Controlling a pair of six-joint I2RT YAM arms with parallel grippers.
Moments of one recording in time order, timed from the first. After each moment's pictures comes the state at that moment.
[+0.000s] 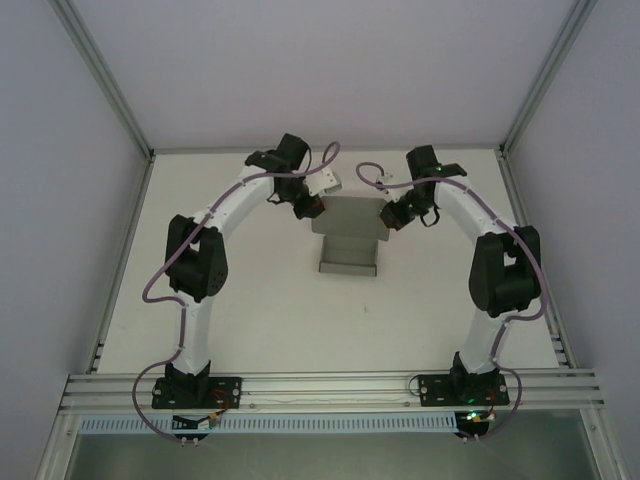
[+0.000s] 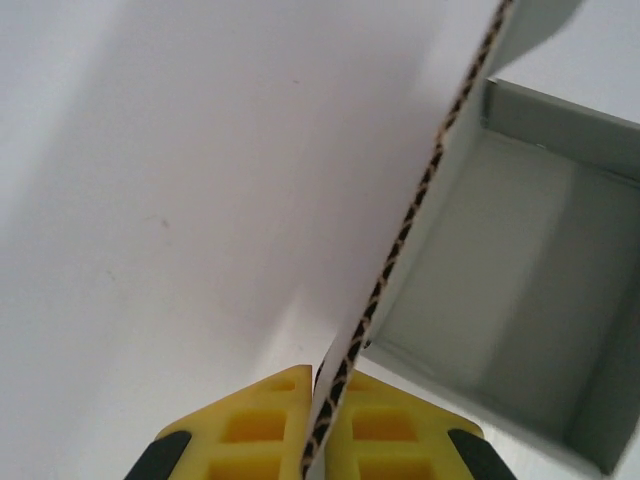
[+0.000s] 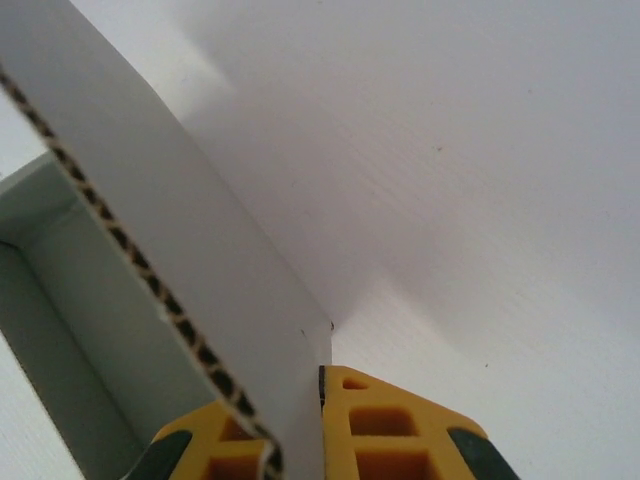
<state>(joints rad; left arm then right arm) -0.46 2.12 1.93 -0.91 0.37 0.59 0.24 1.84 1.51 -0.89 -0.40 -0.42</state>
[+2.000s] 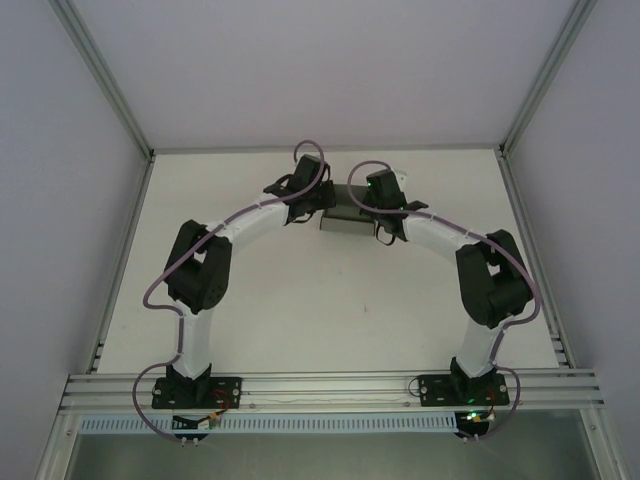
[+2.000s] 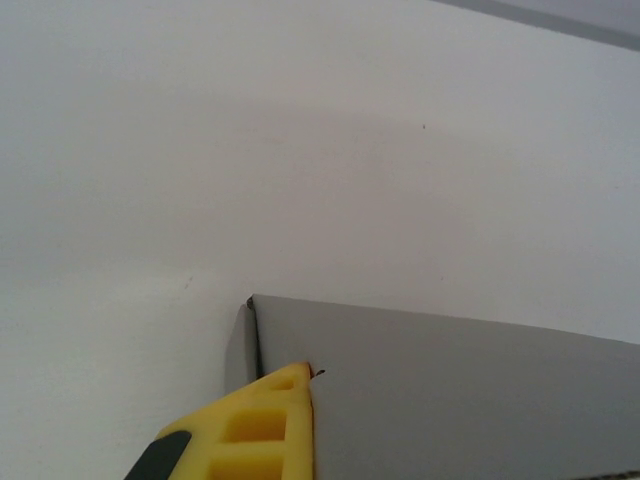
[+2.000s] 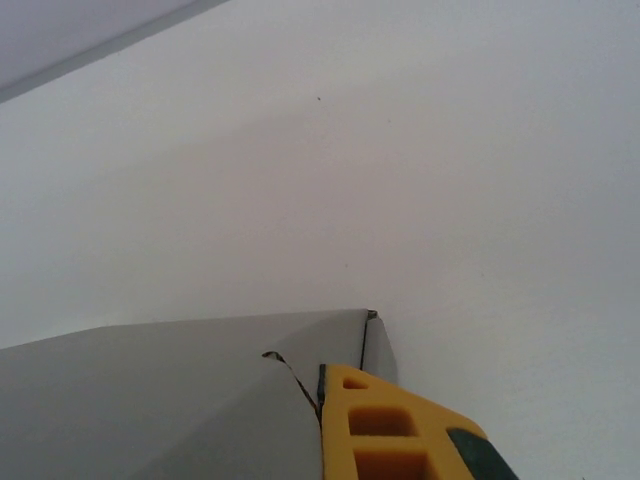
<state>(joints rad) -0.58 2.03 1.60 -0.31 -0.08 -0.58 0.48 1.80 1.20 -0.17 0.29 0.61</state>
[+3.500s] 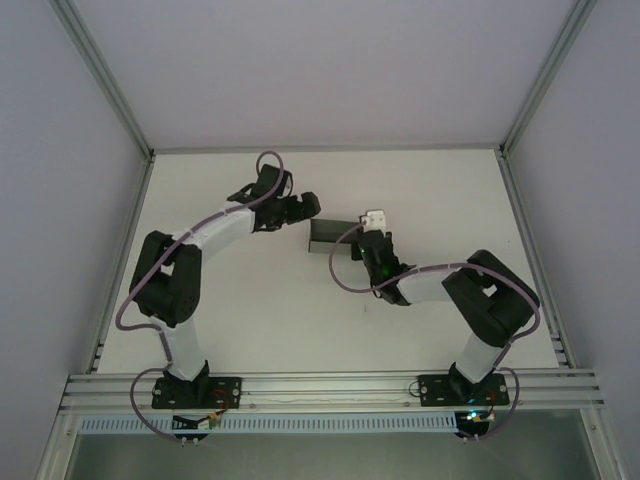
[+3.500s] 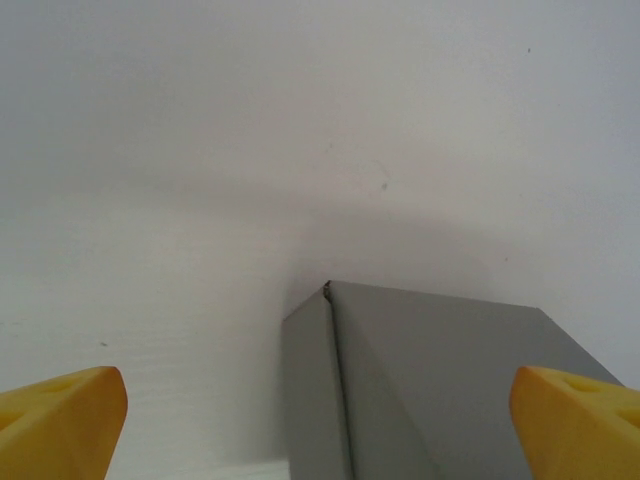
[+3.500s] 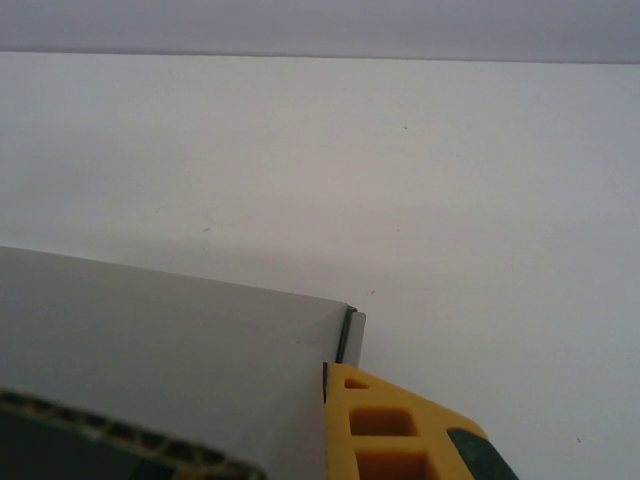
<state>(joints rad) -0.44 1.85 1.35 -0.37 0.13 -0.67 0.71 1.71 0.66 0.60 0.51 0.22</state>
